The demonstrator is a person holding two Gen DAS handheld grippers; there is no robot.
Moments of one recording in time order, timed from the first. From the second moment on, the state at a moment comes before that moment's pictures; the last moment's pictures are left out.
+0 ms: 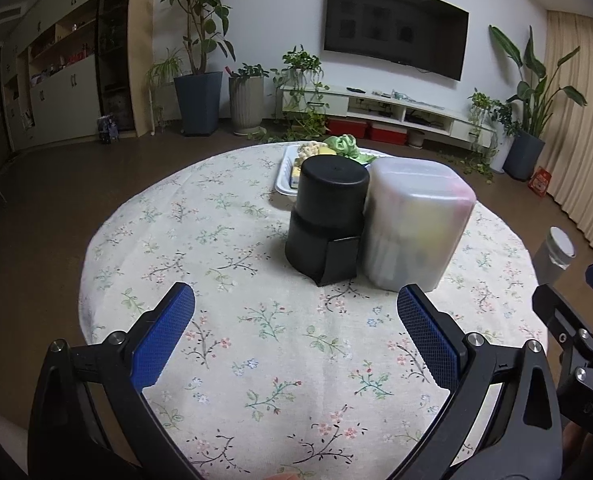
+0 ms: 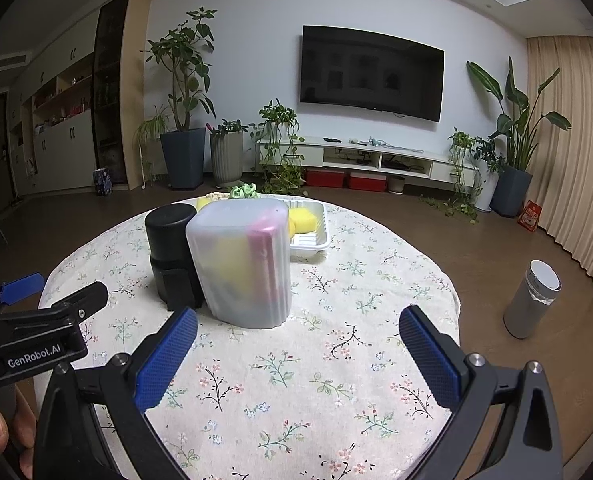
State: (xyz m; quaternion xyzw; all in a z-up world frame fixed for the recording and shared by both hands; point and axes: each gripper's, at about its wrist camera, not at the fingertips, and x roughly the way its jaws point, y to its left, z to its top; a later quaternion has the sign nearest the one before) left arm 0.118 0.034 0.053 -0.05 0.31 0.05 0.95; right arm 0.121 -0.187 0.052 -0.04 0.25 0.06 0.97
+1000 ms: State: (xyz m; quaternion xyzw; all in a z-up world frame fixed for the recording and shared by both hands) left arm 0.117 0.032 0.056 -0.04 0.32 0.05 0.95; right arm 0.119 -0.186 0.052 -0.04 0.26 0.06 0.96
